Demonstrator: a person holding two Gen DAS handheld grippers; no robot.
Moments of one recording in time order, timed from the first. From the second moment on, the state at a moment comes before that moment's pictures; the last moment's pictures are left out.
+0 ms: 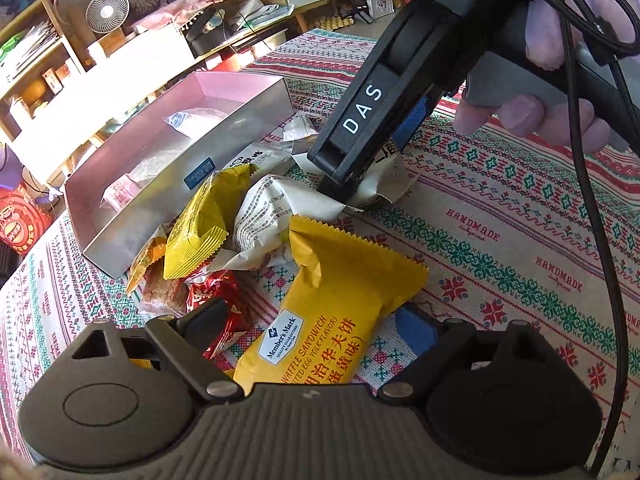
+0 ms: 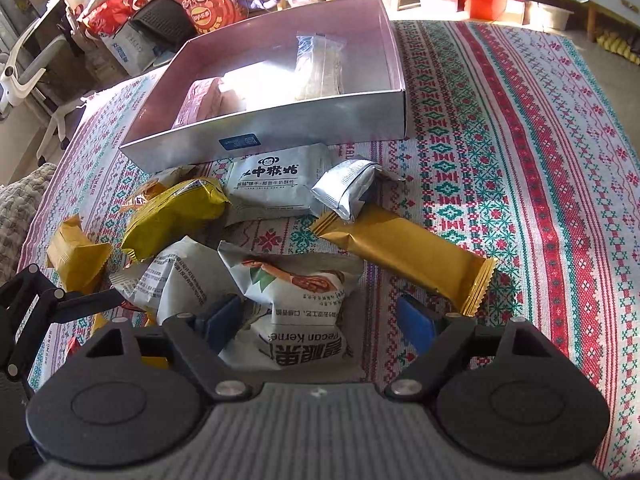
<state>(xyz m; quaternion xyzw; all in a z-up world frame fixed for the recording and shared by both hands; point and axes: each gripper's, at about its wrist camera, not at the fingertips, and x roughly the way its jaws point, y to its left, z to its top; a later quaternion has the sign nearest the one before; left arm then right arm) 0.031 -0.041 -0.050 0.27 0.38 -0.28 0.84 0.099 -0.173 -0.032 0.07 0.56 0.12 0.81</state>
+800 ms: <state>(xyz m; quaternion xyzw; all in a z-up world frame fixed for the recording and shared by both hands) 0.048 -0.038 -0.044 0.28 0.37 -0.22 0.86 0.095 -0.163 -0.023 0.02 0.55 0.11 0.83</state>
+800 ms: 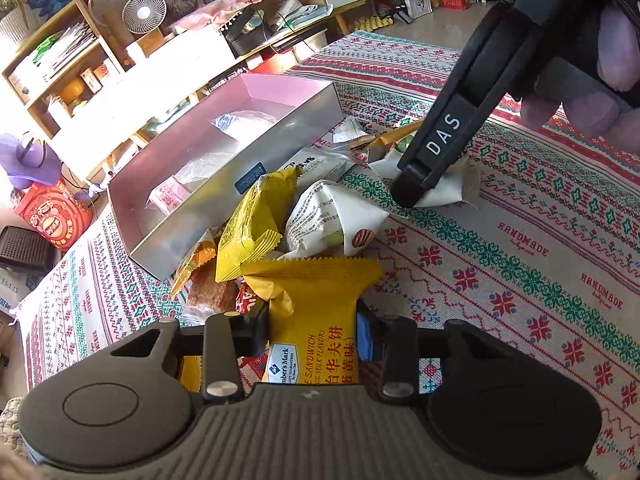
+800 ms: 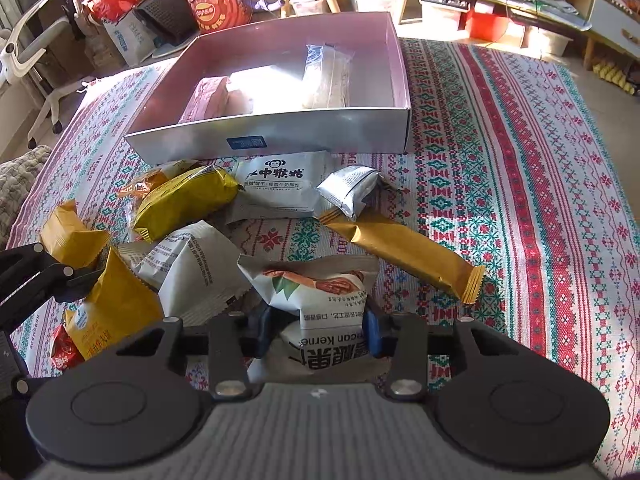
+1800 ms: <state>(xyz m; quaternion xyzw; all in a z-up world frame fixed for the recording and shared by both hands) 0.062 -0.015 0.025 0.11 0.37 -0.23 0.90 0.110 -0.183 0.035 0.07 0.49 0.12 0.86</state>
